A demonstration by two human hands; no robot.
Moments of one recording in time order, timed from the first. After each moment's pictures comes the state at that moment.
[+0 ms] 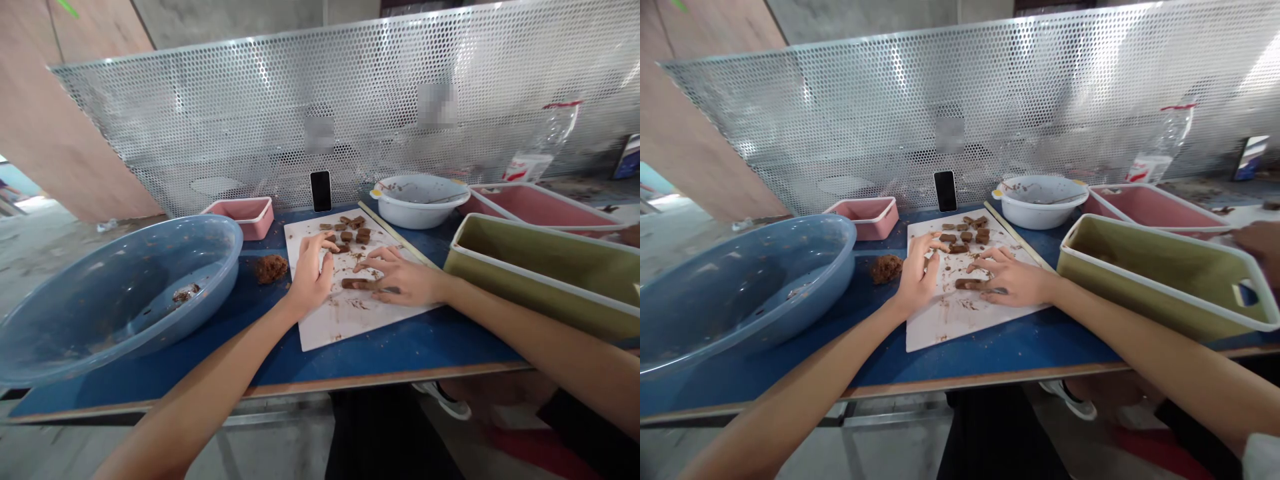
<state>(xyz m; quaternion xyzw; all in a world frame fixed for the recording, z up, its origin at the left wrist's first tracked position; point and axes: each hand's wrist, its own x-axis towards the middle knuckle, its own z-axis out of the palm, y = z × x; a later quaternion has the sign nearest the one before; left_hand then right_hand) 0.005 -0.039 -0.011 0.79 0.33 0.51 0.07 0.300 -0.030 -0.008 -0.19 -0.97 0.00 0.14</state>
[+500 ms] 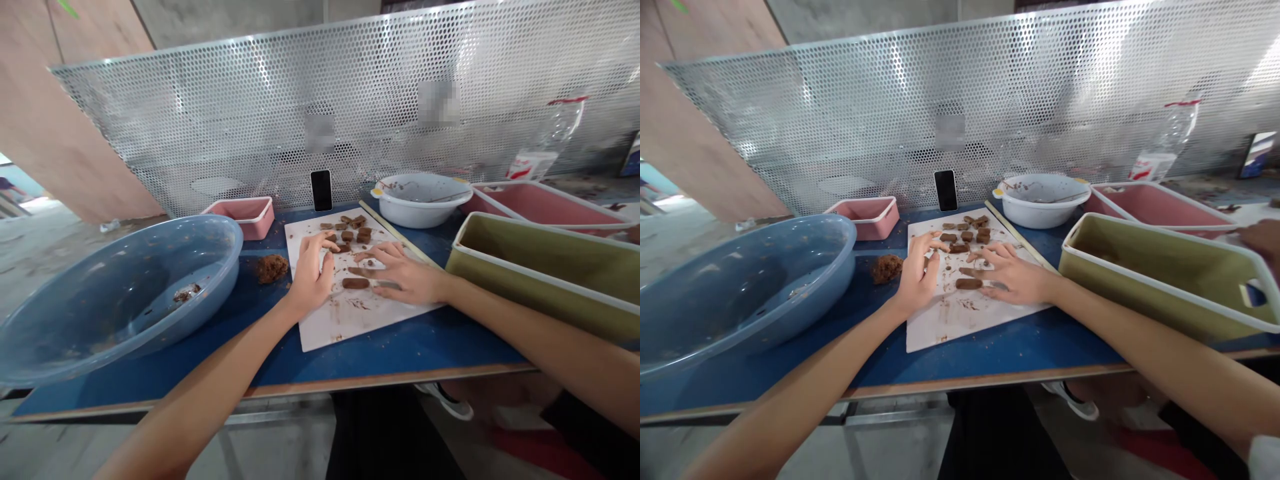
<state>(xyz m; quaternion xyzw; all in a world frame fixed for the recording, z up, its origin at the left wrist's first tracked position) 0.005 -0.041 -0.010 0.79 0.34 0.51 0.07 0.299 -0.034 -0.005 -0.25 -0.96 0.00 0.15</state>
